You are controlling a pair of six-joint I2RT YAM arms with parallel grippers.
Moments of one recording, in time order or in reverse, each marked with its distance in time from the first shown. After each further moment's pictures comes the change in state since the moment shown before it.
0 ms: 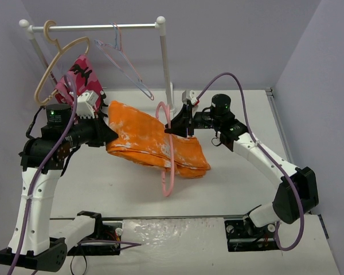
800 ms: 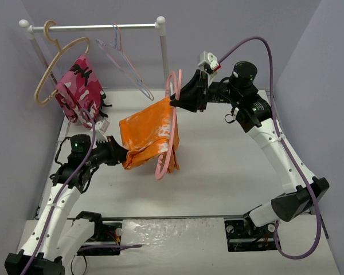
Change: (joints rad) left arm 0.003 -0.215 -0.738 0.601 0.090 -0.200; right arm -0.054 0.016 0.513 -0.311 -0.052 0.089
